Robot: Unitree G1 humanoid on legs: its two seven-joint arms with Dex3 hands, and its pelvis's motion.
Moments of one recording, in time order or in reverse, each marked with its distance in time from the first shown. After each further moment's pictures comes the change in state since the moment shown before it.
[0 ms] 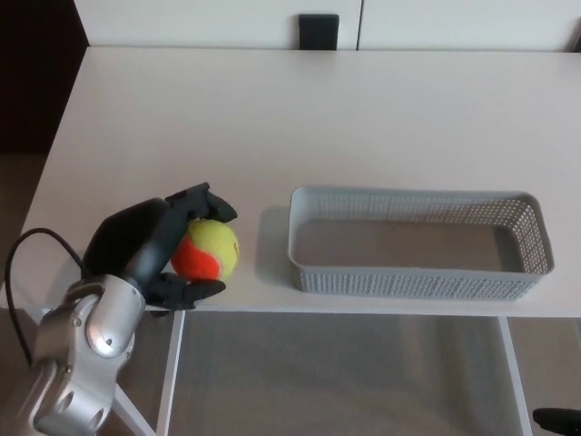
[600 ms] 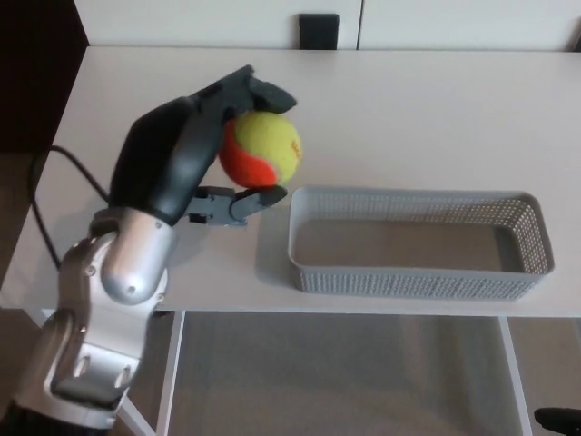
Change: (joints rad) left_arm -0.130 -0.098 0.011 -0.204 -0.033 -0.002 -0.011; right_arm -0.012 -0.011 0.007 0.014 -0.008 0.001 -0.003
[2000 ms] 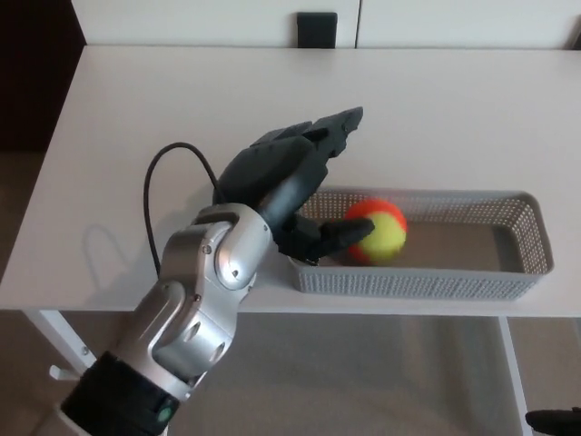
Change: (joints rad) left_arm -0.149 -0.055 -0.237 0.207 0.115 0.165 -0.122; right_arm -0.014 -0.009 0.038 0.002 -0.047 -0.003 -0.016
